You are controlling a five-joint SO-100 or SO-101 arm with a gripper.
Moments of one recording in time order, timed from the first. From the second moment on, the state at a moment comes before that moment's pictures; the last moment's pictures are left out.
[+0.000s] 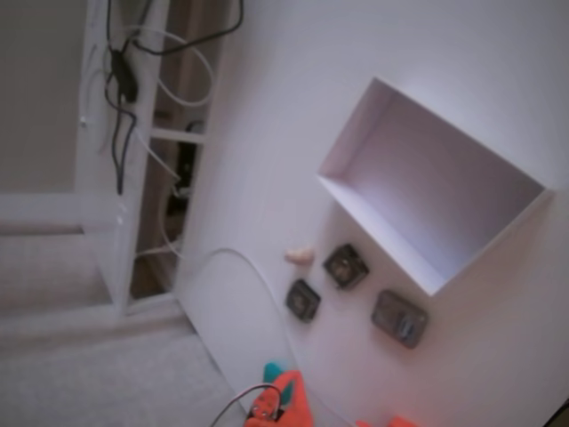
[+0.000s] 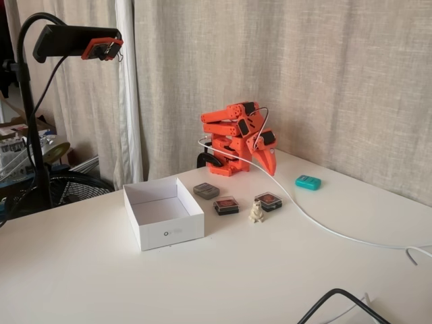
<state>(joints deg) -6.6 189.0 171.3 76.2 5.1</state>
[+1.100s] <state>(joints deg) -7.3 189.0 171.3 76.2 3.8</state>
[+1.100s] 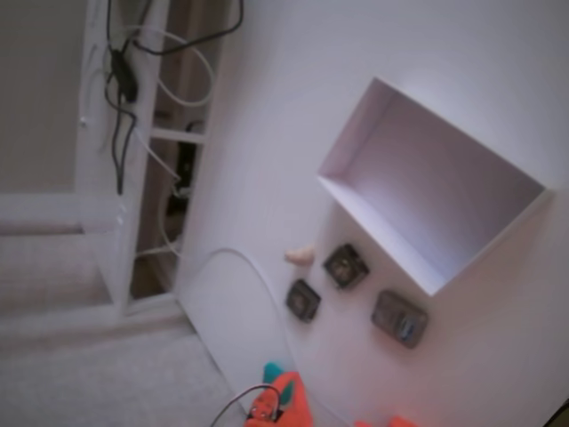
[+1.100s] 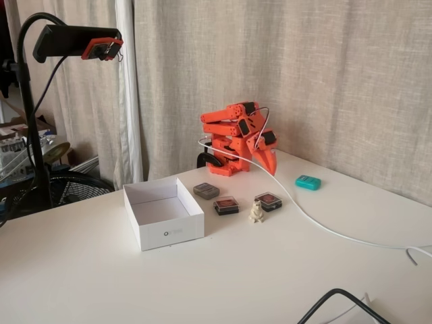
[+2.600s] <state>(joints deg) -35.5 136.8 94.0 67.2 -4.5</state>
